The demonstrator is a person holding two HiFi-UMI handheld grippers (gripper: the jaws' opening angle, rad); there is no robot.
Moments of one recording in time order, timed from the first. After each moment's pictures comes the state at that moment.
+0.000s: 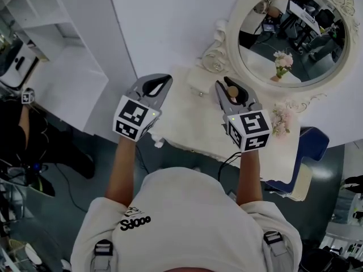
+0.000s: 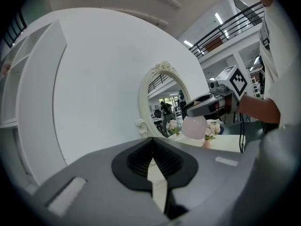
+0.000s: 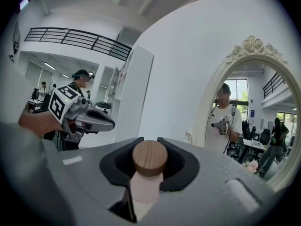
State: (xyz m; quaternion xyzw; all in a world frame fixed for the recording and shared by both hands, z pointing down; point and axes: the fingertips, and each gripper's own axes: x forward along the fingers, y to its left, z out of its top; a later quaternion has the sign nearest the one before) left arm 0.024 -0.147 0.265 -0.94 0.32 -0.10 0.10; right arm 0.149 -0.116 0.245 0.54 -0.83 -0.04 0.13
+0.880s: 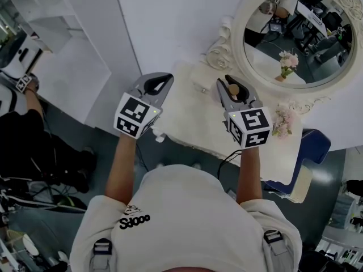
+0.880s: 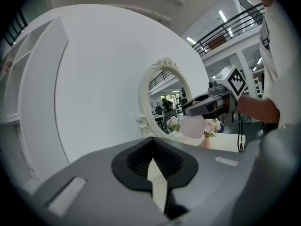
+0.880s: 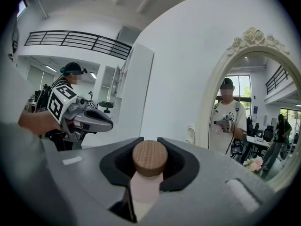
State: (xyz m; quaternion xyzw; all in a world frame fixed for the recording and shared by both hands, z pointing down) left arm 0.023 -0.146 0.282 -0.93 0.33 -0.12 0.08; right arm 0.151 -0.124 0.261 0.52 -0.84 -0.02 0.14
